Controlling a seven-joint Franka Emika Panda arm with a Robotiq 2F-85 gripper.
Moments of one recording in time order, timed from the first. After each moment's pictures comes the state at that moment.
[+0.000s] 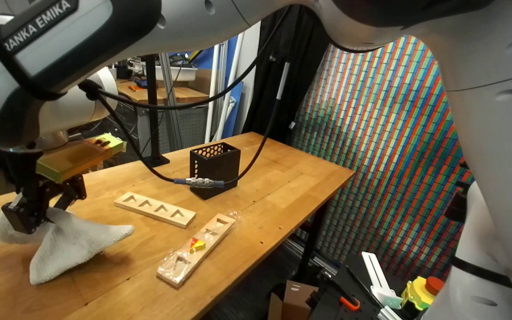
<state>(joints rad) 0.30 0.61 0.20 -1.58 -0.15 2.22 -0.02</state>
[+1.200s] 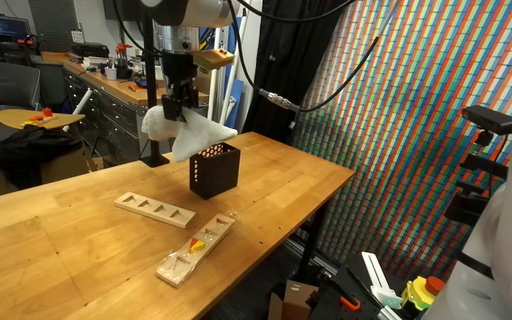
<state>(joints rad) 0.00 0.24 0.07 -1.71 -0.13 2.02 -0.37</state>
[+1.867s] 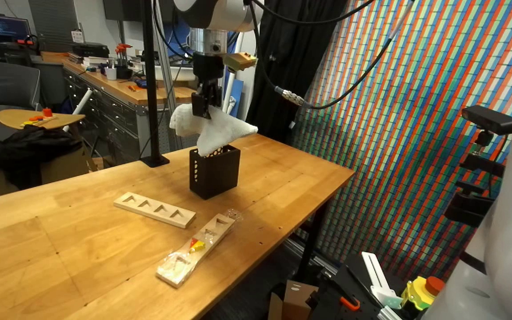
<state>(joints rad) -0.09 0.24 0.03 -1.71 -0.07 2.01 -0.48</state>
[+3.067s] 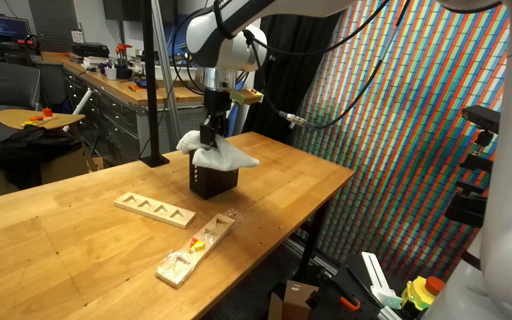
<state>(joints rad) -0.15 0.33 0.03 -1.78 0.03 2.08 -0.51</state>
